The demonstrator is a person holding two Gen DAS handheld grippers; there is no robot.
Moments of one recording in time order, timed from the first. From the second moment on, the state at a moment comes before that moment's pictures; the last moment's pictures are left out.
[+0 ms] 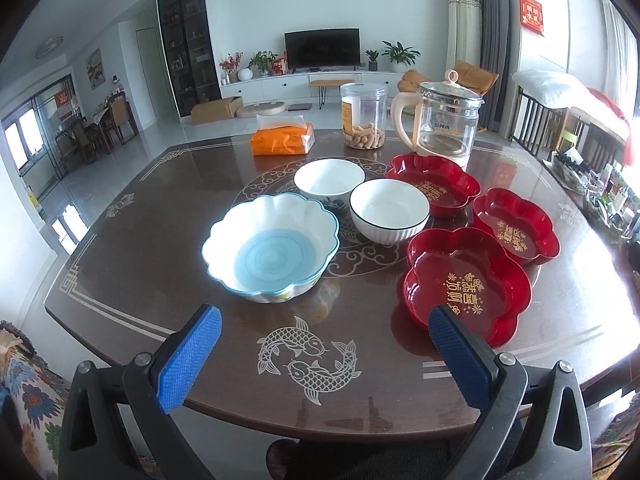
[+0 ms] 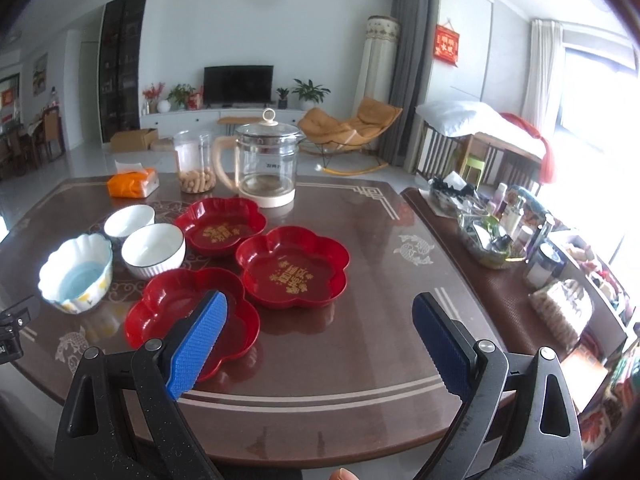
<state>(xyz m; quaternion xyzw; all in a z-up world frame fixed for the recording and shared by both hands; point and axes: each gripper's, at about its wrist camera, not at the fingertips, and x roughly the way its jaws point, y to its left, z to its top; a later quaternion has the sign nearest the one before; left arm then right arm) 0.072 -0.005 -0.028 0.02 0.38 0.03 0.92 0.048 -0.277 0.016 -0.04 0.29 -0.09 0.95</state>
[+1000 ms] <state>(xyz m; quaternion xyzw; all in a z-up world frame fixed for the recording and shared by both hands) 0.068 0.001 -0.057 0.03 0.41 0.05 0.91 0.056 -0.264 0.000 -0.09 0.30 -0.11 0.94</state>
